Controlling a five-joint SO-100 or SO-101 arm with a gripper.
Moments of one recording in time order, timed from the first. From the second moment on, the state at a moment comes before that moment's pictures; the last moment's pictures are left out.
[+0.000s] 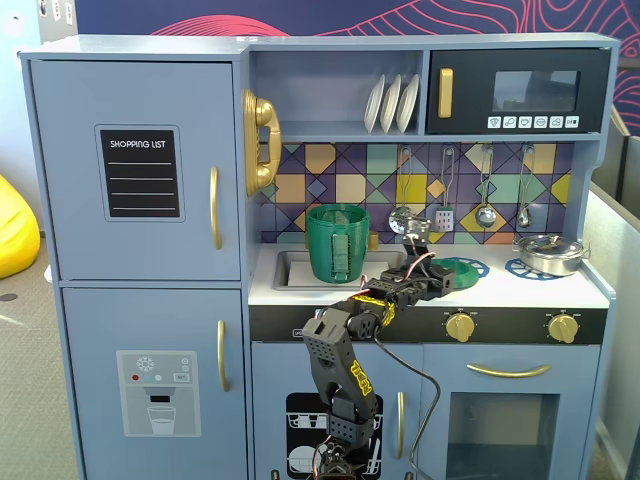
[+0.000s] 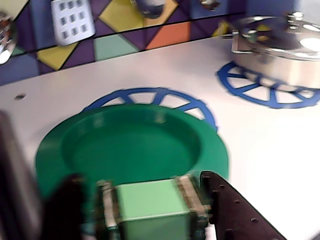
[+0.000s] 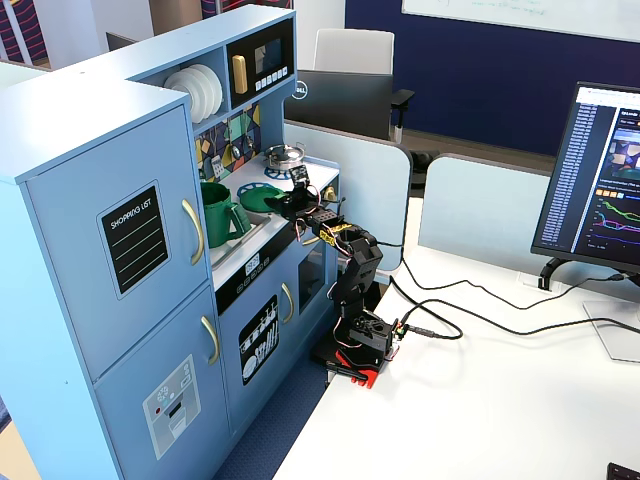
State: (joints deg) arm 30.7 113.2 119.7 -6.1 -96.2
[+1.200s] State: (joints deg) arm 10.0 119.4 78.5 30.8 -94.5
